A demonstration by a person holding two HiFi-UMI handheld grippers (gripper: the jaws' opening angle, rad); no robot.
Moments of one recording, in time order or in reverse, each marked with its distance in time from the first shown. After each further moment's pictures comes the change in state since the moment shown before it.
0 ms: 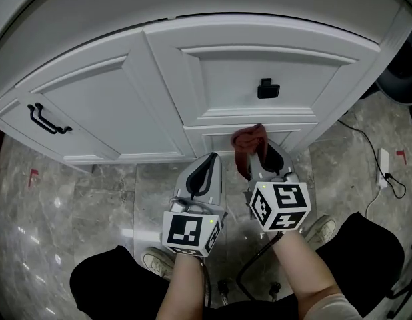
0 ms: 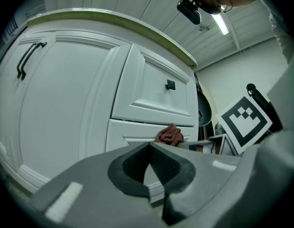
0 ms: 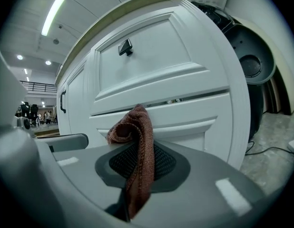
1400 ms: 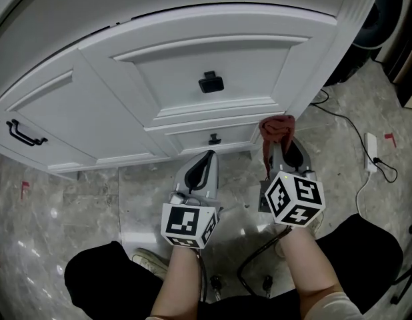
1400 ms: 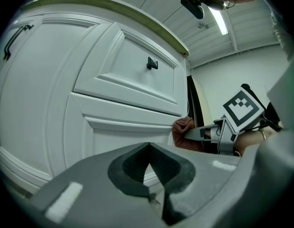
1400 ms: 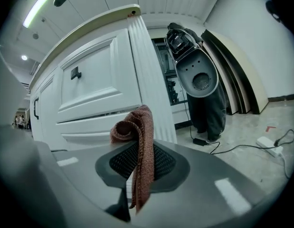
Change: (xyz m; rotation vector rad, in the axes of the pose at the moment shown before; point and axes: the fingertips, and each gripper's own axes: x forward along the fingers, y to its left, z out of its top) left arm 0.036 -0.058 -0.036 -0.022 0.065 -0.096; right arm -0.062 -0.124 0.012 0.093 -0.060 -0.281
